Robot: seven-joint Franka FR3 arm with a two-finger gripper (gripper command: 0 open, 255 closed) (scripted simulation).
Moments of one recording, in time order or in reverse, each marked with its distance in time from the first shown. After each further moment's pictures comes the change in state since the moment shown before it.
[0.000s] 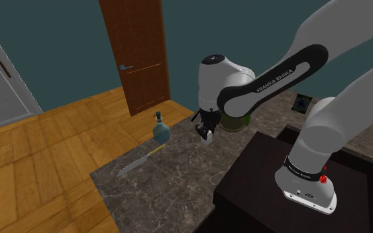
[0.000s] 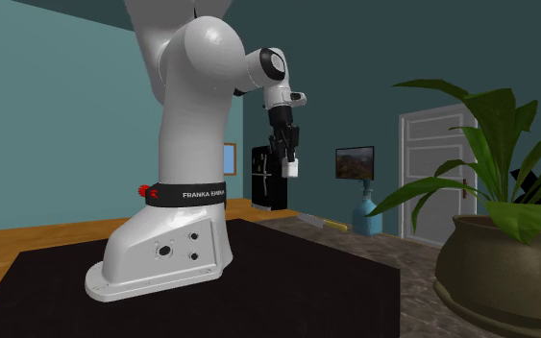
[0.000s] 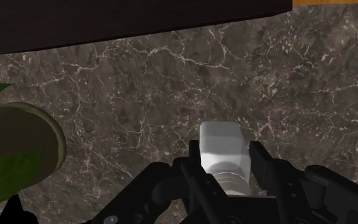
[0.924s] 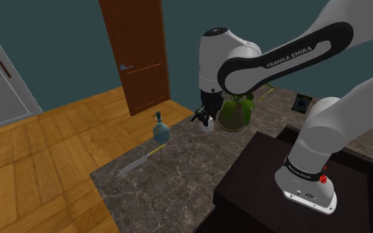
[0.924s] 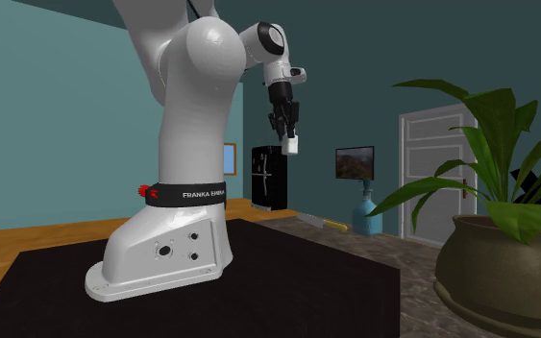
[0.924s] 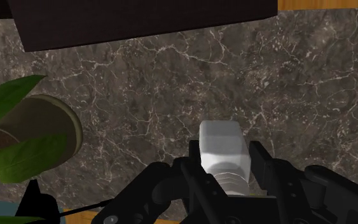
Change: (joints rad) arm 0.022 -0.121 -0.057 0.109 0.017 -0.227 -0.046
